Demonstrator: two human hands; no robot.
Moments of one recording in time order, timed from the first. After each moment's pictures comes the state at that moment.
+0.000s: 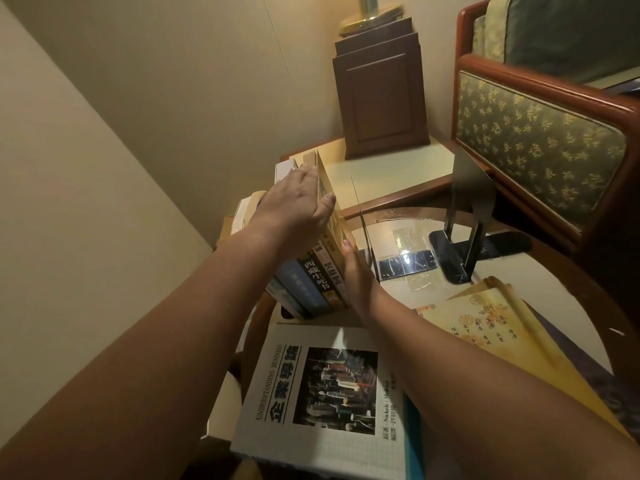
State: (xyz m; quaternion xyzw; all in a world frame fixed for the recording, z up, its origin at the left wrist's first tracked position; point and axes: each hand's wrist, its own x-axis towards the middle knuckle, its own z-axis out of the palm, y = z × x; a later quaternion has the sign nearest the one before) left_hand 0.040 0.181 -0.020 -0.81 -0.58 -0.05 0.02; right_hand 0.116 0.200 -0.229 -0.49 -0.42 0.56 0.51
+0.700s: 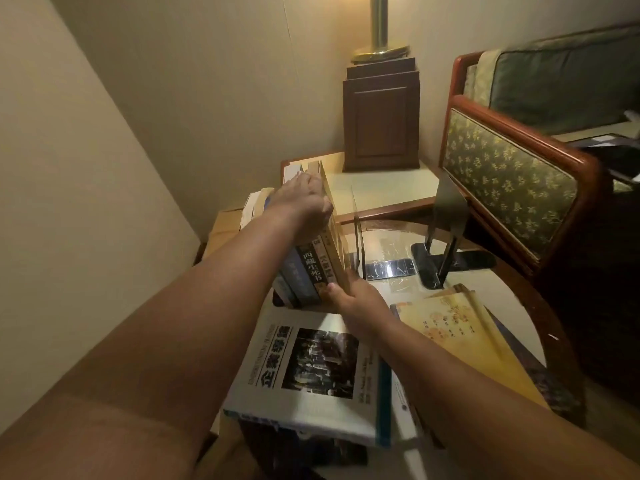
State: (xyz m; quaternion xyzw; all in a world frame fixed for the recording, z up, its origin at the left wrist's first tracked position) left_hand 0.041 0.177 -0.014 -0.79 -0.61 -0.06 0.00; right_hand 0.155 0.077 -0.157 -0.57 -0.59 0.45 0.35
